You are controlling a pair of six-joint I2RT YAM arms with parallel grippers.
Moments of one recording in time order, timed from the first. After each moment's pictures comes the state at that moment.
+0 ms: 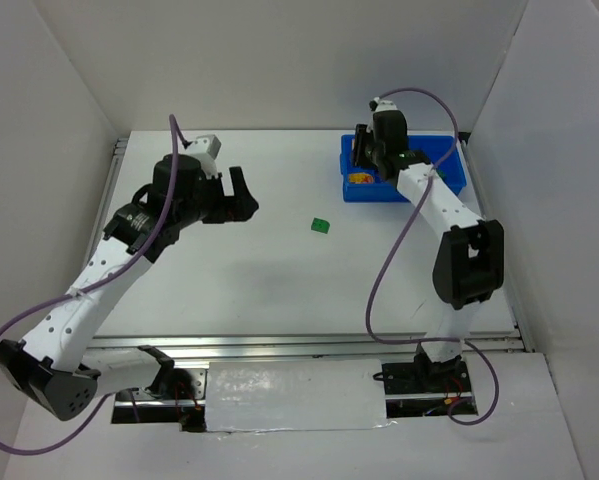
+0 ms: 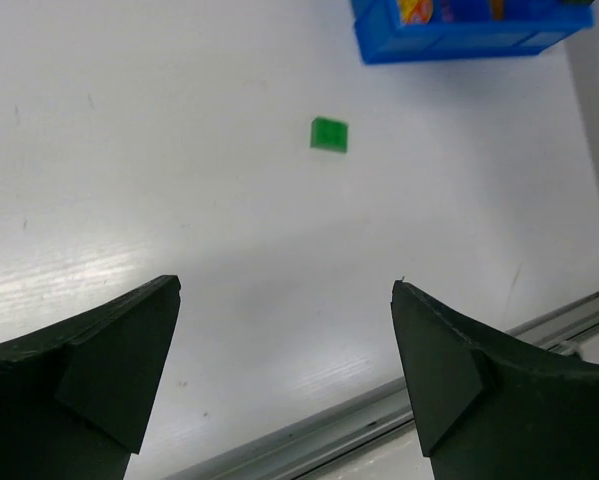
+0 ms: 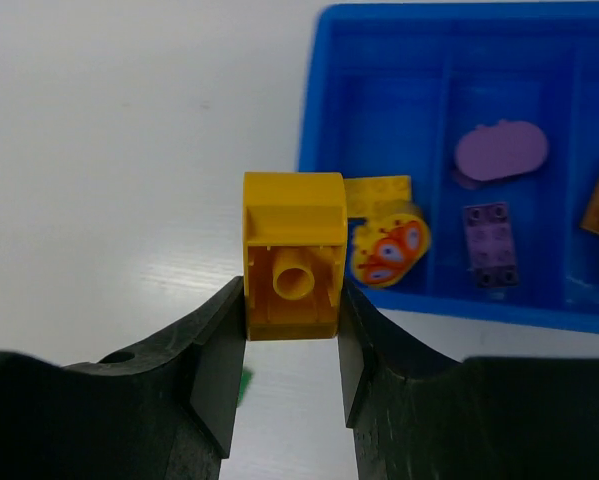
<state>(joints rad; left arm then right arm) -0.48 1.20 1.37 -0.67 0.00 -0.47 0.25 1.78 1.55 -0.26 0.02 0.23</state>
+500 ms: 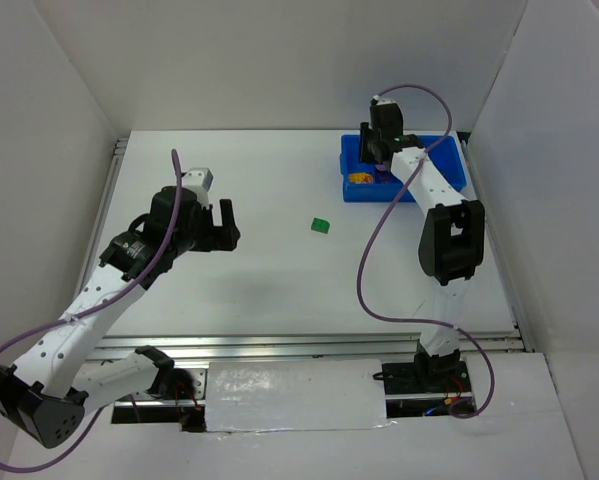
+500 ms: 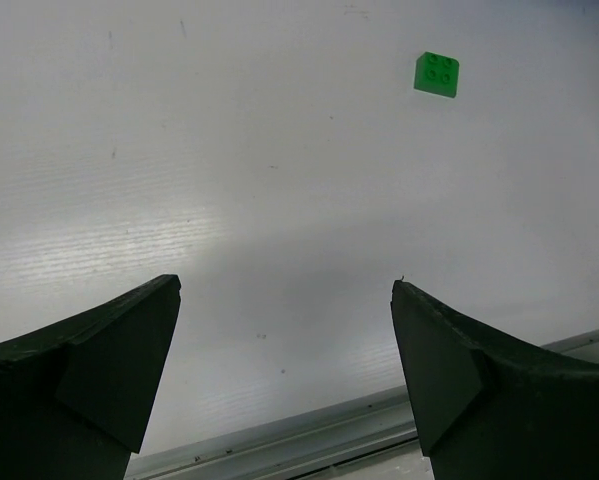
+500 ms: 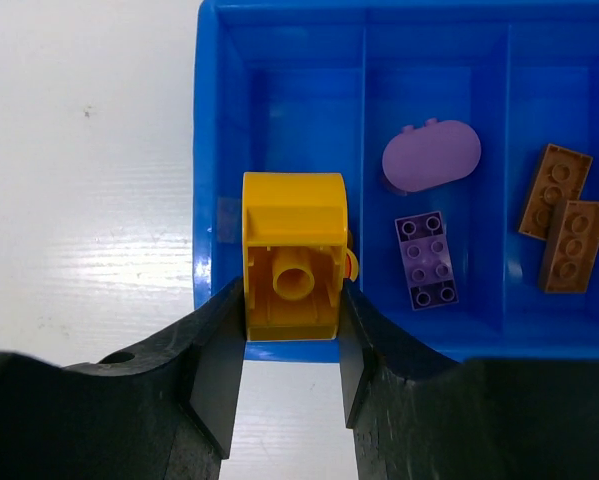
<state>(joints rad) -0.48 1.03 1.11 -0.70 -0.11 -0.37 0.20 2.04 1.83 -0.46 0.16 0.17</state>
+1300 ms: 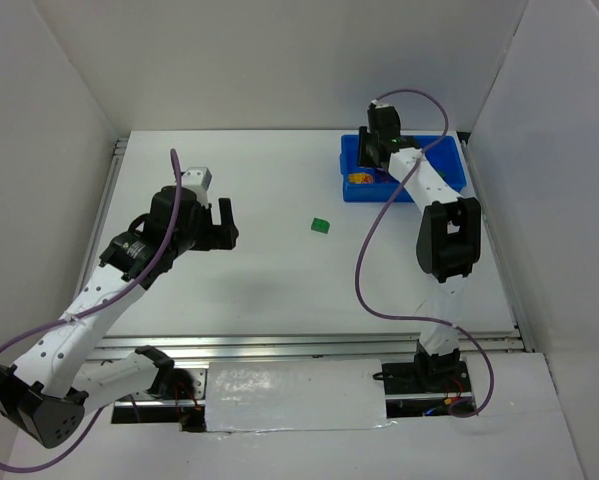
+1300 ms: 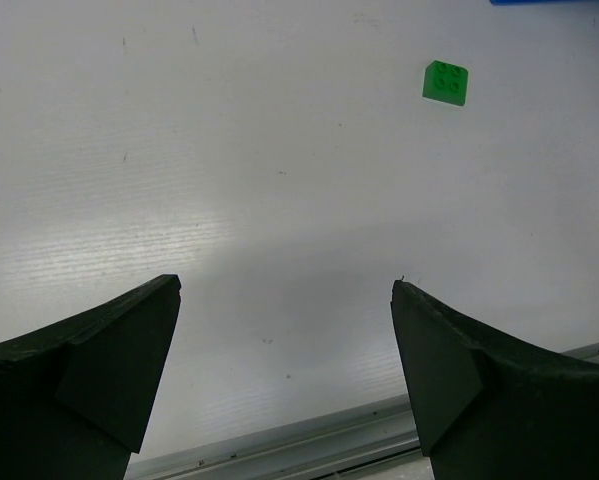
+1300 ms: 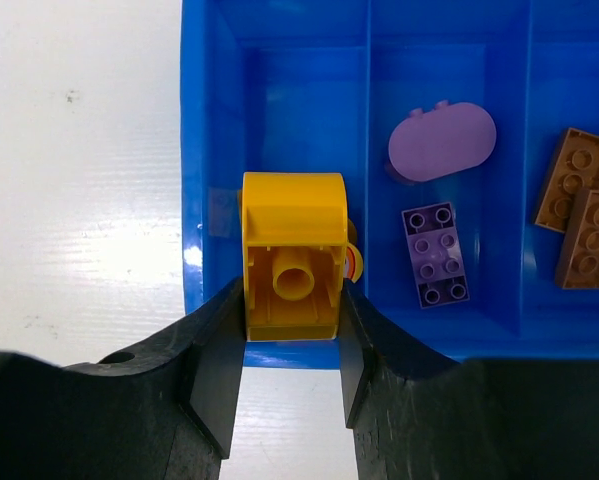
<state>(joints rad) -0.48 1.03 1.10 -0.69 -0.15 -0.37 0.20 2.08 1.84 -0.46 0.15 0.18</state>
